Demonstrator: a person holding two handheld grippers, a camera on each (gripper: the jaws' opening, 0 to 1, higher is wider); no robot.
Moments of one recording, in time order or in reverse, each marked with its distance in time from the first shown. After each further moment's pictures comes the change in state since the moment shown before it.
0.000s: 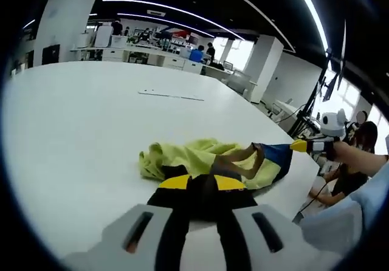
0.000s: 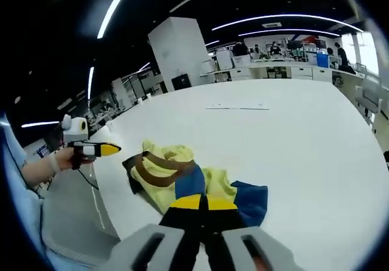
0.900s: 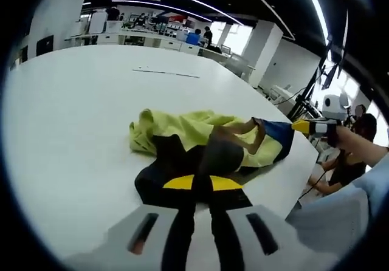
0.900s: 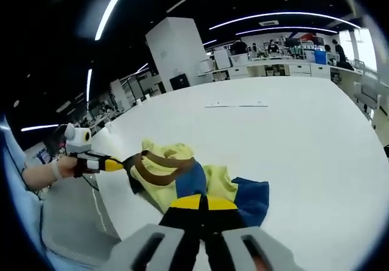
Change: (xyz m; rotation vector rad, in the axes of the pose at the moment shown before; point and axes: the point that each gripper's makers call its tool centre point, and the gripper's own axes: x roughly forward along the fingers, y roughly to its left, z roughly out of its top) left arm 0.009 0.003 -0.038 -0.045 0.114 -0.008; right arm 0.000 -0.003 -0.002 0.017 -0.003 -0.004
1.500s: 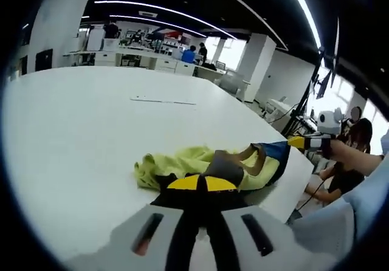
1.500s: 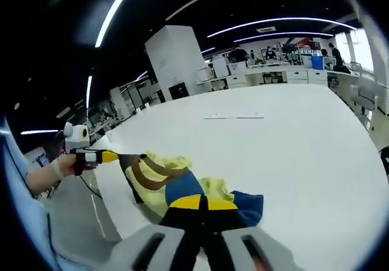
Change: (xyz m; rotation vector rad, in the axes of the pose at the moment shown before) left arm -0.034 -0.013 0.076 0.081 -0.155 -0.028; right arm -0.028 0.005 0.034 0.011 -0.083 0.001
